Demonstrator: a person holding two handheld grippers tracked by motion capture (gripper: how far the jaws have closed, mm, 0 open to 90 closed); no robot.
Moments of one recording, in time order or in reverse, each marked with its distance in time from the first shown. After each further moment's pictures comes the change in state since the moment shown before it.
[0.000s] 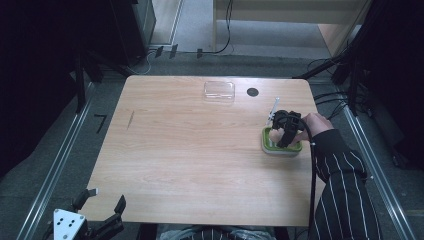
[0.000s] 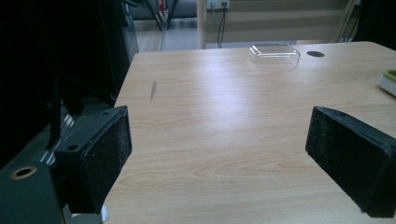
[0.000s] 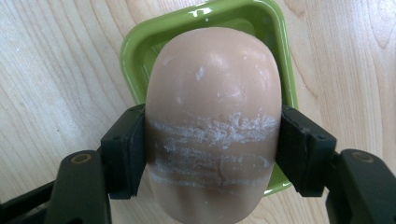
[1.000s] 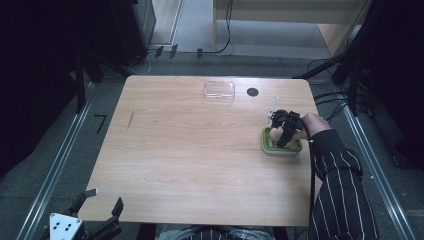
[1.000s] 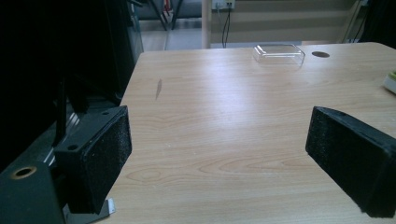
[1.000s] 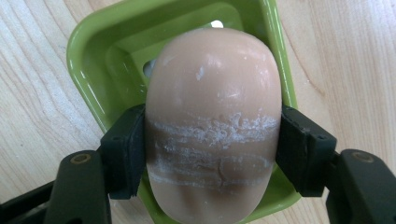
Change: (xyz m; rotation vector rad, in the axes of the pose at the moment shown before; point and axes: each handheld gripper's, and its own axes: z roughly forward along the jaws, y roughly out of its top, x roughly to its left) left arm 0.001 -0.002 -0.006 0.003 0.016 -0.002; right arm -0.016 0.000 0.023 0.025 0.029 0.046
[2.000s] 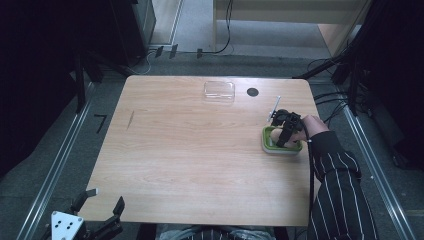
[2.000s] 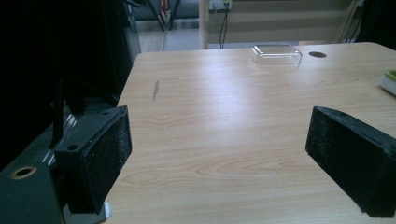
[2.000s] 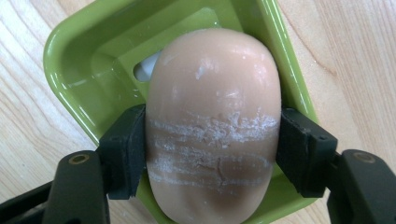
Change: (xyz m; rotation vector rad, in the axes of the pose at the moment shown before) left arm -0.001 0.001 0.003 -0.006 -0.010 -0.001; right arm -0.006 -0.001 0.009 0.022 0.030 0.138
